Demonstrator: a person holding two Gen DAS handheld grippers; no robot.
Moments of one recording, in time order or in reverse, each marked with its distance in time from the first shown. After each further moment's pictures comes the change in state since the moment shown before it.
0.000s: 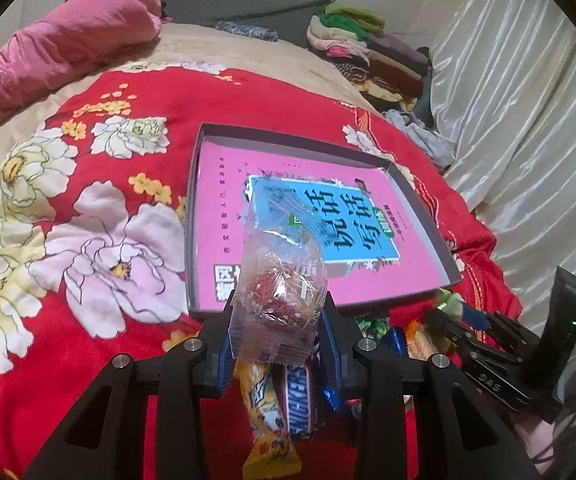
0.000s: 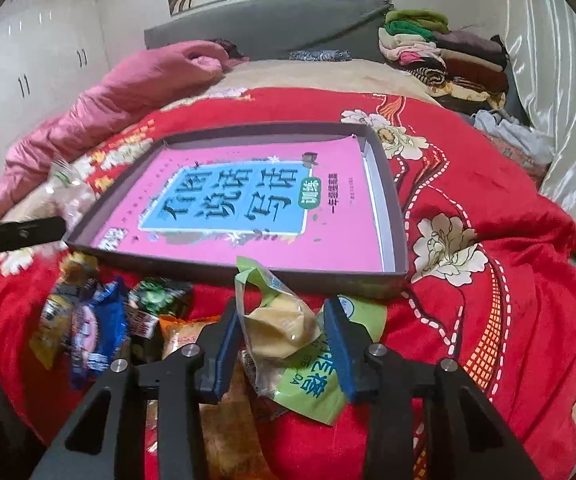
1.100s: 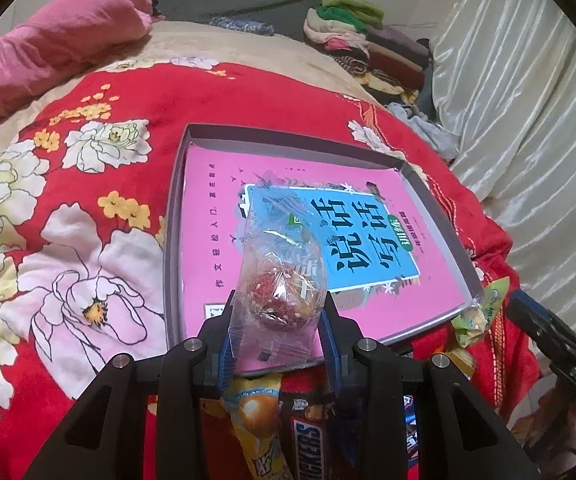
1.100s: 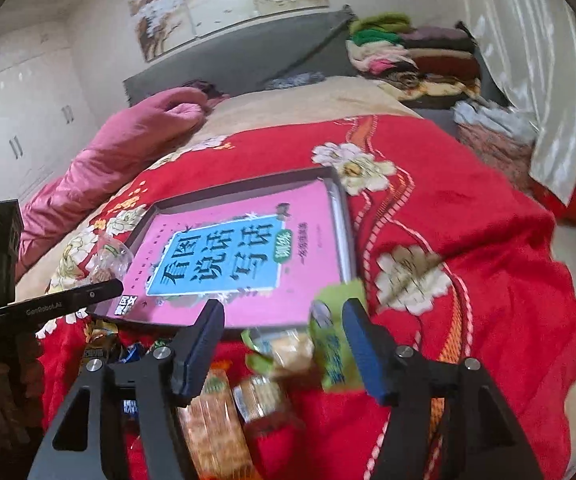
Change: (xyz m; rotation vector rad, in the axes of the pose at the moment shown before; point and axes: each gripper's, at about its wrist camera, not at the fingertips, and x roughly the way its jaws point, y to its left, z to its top) left arm 0.043 0.000 0.022 0.029 0.024 0.011; right arm -0.035 -0.034 0.021 0.161 -0.082 0.025
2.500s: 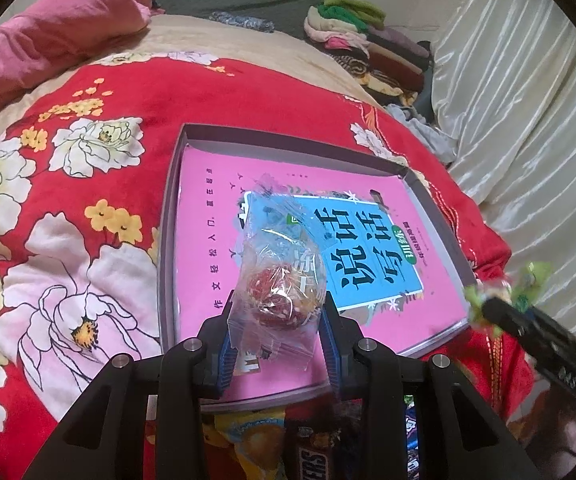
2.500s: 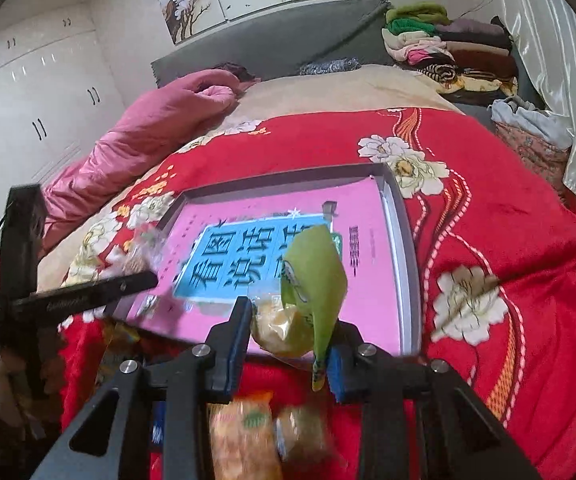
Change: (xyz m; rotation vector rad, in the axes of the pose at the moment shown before) left arm 0.015 0.008 0.013 -0.024 0.015 -0.030; right arm 0.039 0.027 0.021 -0.065 0.056 0.100
